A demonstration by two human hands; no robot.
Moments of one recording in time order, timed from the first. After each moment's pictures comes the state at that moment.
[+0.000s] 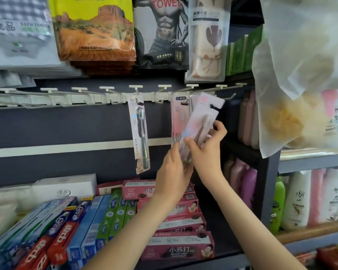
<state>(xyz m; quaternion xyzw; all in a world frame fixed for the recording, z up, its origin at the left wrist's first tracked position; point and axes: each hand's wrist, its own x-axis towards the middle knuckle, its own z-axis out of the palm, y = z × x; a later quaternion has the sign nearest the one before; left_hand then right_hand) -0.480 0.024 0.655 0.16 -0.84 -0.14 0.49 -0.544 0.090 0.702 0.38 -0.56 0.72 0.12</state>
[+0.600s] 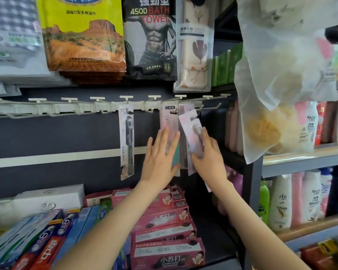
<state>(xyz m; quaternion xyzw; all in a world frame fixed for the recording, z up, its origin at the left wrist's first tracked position) -0.496 -0.020 0.682 0.11 -0.87 0.14 0.45 -0.589 0.109 0.694 0.40 -0.74 0.48 0.22</state>
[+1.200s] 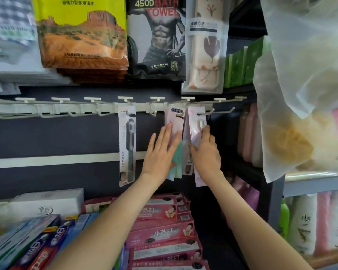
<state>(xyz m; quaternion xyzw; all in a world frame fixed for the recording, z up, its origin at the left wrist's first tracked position) -0.537 -0.067 0.696 0.20 -0.89 0.24 0.35 -0.635 0.044 0.716 0.35 -0.80 0.42 0.24</state>
